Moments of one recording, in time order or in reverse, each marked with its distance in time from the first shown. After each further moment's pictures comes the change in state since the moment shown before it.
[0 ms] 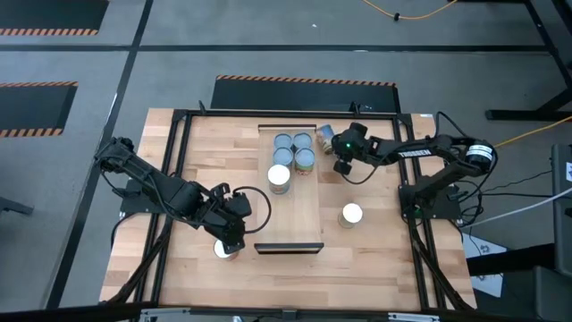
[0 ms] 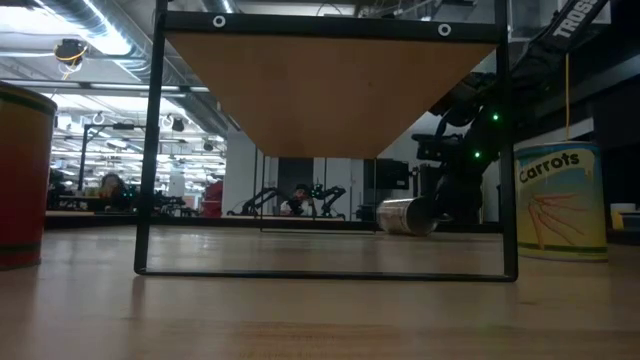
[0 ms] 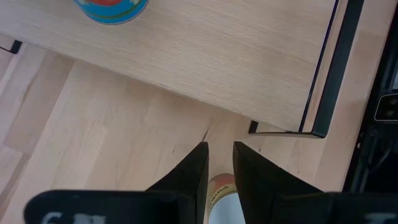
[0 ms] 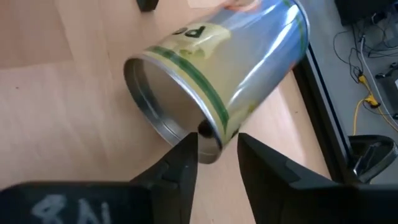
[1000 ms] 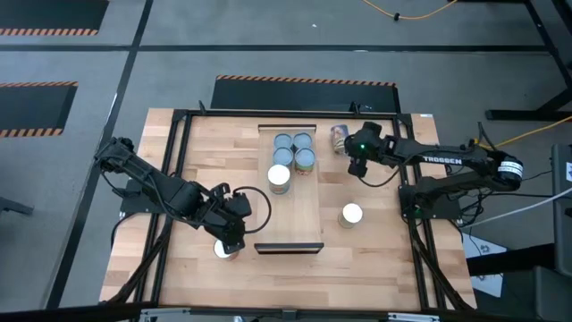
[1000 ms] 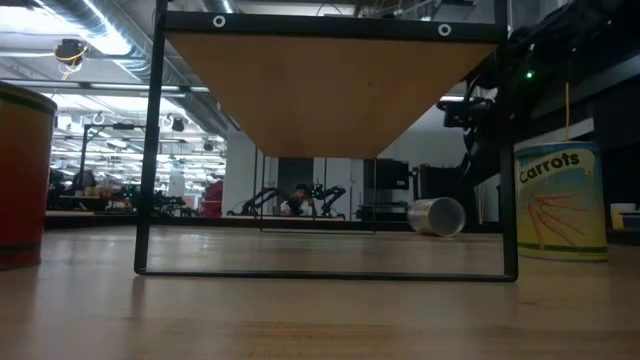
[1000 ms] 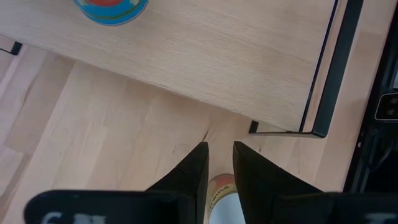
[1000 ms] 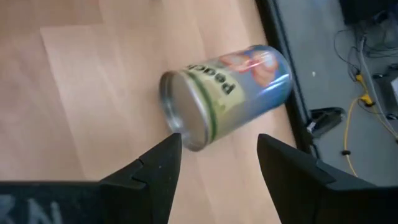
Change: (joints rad) left arm 0.000 0.000 0.000 0.000 0.000 0.006; right arm 0.045 -0.313 0.023 -0.397 0.028 -0.004
